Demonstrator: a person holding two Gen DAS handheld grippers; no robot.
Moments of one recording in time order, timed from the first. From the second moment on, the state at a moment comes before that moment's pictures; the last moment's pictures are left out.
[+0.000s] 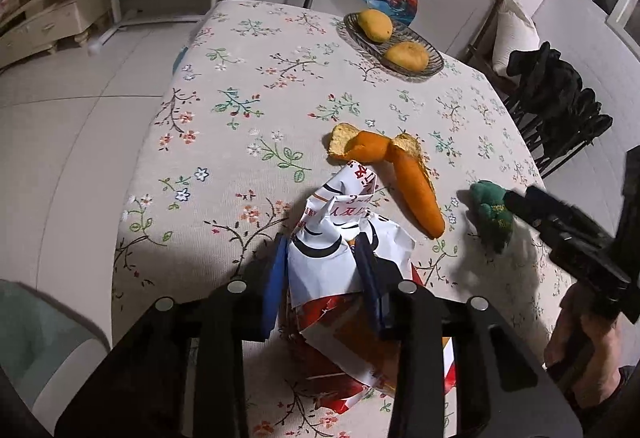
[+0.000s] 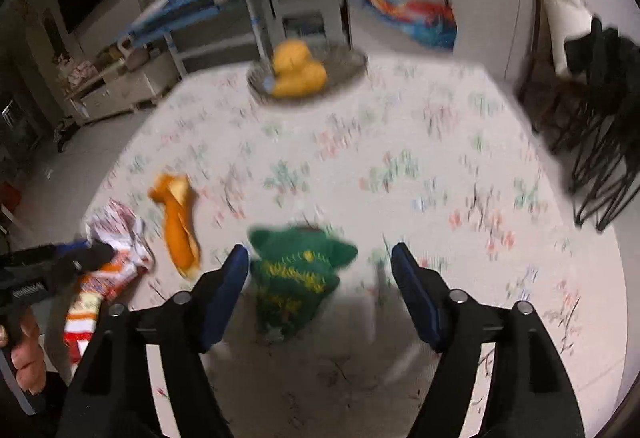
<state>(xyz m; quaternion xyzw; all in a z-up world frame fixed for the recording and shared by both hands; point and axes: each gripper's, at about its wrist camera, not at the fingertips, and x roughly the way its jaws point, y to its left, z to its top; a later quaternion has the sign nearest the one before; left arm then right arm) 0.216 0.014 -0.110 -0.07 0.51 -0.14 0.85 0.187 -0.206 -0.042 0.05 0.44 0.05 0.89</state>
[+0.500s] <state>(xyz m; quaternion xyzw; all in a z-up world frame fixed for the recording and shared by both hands) 0.211 0.024 -0.109 -0.06 0.52 -0.12 0.85 0.233 -0.127 -0.075 0.02 0.49 0.15 0.86</state>
